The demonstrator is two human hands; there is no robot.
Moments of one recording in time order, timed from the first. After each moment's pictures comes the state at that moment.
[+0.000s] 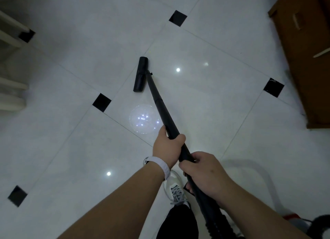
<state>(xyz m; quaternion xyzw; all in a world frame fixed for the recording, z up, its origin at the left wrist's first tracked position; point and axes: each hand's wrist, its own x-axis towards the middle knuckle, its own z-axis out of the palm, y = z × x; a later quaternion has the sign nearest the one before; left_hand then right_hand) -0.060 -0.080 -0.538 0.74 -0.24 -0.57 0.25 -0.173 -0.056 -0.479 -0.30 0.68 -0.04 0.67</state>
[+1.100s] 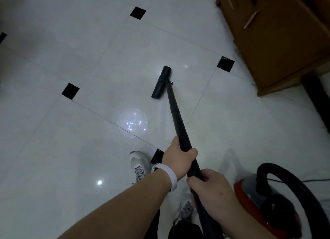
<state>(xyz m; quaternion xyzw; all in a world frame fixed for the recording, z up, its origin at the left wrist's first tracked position) -0.295 0.127 -0.515 0.67 -0.36 -0.63 0.17 -0.396 0.177 -0.454 -0.26 0.73 -0.08 0.63</state>
